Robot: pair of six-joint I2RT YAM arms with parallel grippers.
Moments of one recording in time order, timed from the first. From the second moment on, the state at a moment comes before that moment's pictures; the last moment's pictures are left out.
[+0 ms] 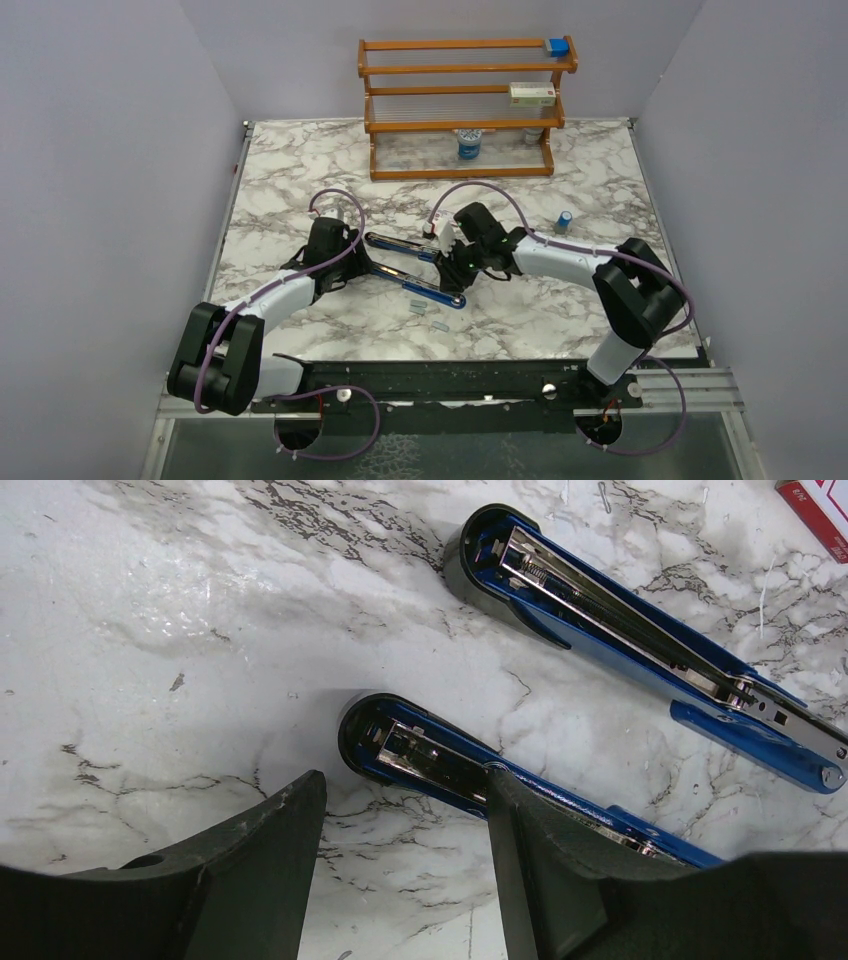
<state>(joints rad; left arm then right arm) -0.29 1.29 0.52 -0.03 0.00 -0.53 0.75 1.70 0.98 -0.21 -0.43 -0.17</state>
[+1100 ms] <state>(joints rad) -0.29 1.29 0.53 -0.05 -0.01 -0.53 0.85 1.27 0.71 -0.09 -0.37 -0.24</state>
